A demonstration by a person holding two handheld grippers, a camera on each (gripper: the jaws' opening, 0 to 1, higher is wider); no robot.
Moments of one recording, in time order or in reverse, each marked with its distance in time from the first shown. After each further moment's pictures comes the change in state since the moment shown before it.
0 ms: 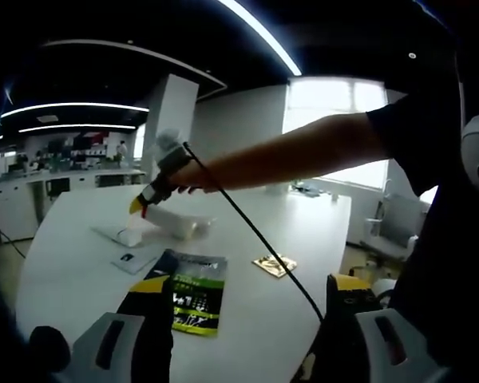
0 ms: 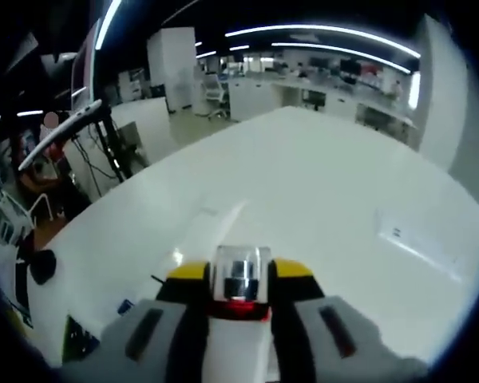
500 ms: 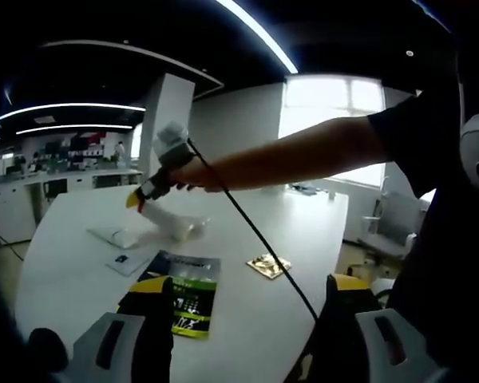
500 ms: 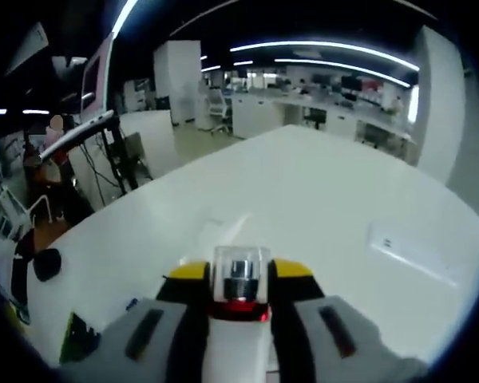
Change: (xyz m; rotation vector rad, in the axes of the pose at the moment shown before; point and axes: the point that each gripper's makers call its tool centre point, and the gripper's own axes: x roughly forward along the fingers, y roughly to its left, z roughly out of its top) left arm 0.003 -0.008 0.001 0.009 0.011 -0.009; right arm -0.024 0.007 0.010 -0.036 -0.090 0.001
